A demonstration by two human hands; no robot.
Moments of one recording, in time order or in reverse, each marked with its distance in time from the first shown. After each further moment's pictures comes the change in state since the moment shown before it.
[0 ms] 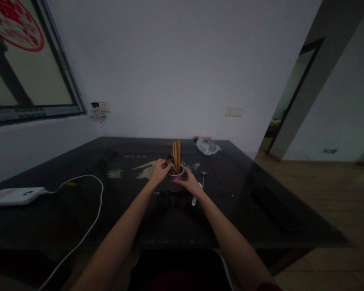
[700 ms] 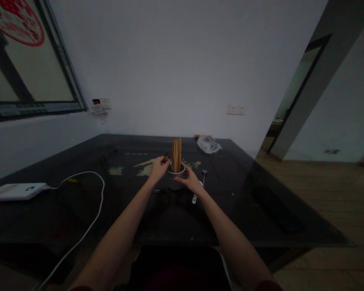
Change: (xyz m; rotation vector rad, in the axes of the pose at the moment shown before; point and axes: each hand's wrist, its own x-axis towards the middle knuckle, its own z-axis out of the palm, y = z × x) left_hand 0.001 0.000 -0.004 -0.183 0.036 -0.104; right_hand -0.002 -0.011 0.000 -0.017 0.004 -0.003
